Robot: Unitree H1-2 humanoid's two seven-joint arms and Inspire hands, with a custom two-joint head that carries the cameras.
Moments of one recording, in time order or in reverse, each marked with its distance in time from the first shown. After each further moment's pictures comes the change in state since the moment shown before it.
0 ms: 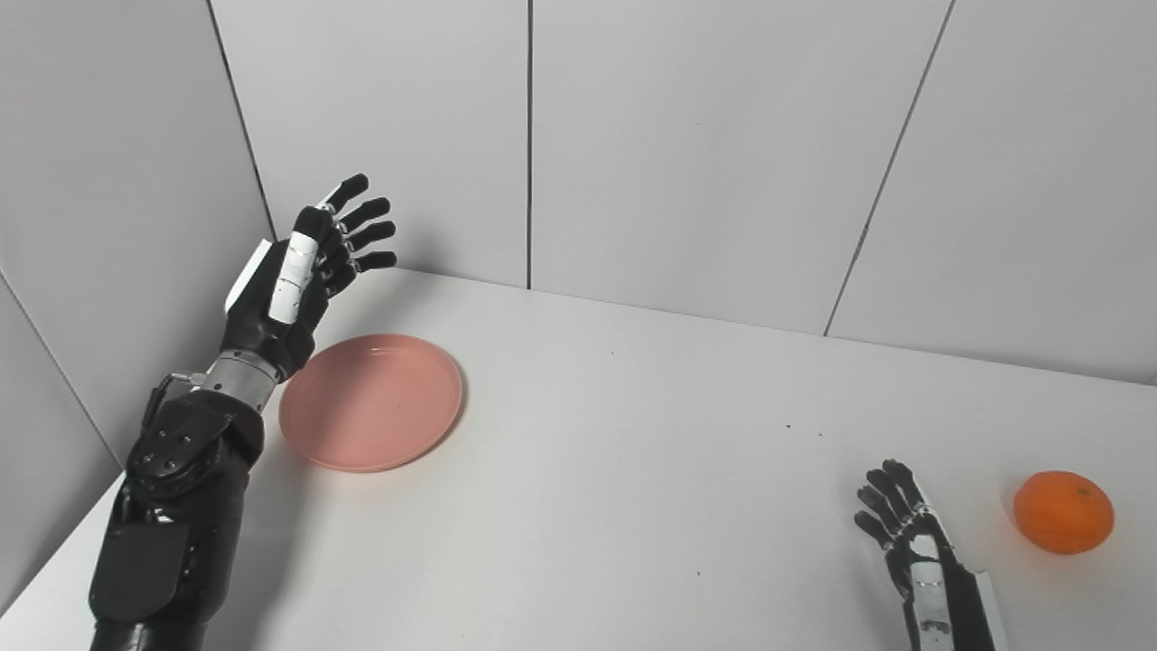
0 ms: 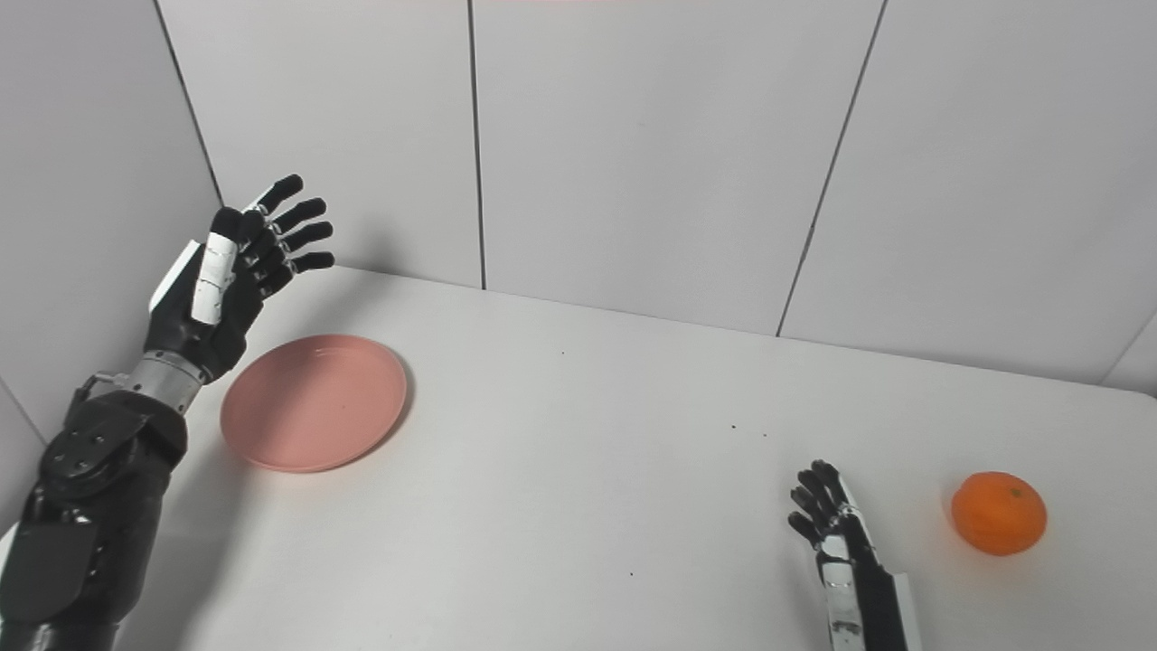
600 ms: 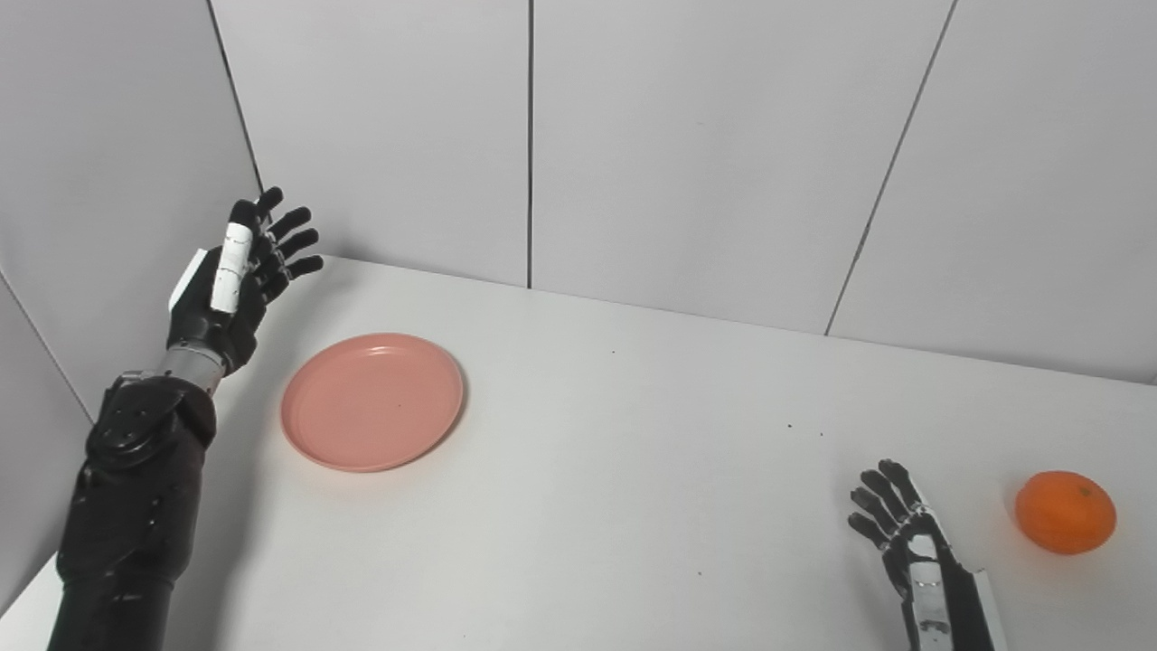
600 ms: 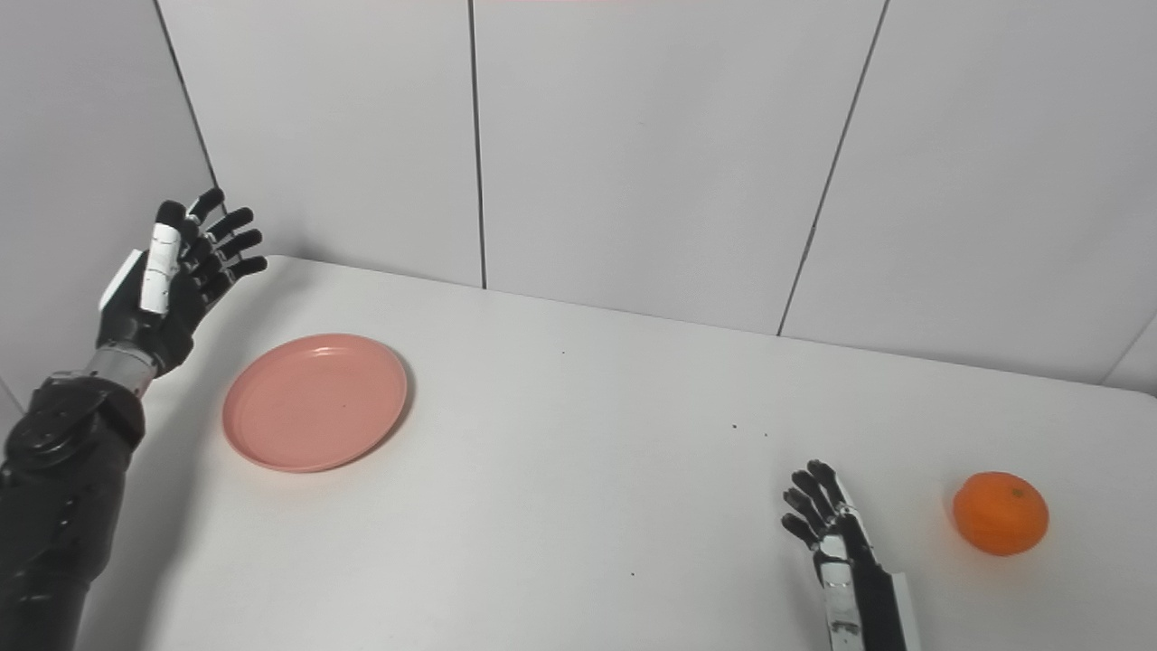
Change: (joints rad) left arm -0.066 0.056 0.061 0.341 -0.038 -0.106 -0.033; right arm 0.001 -0.002 -0.001 0.000 0.002 -0.001 0.008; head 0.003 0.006
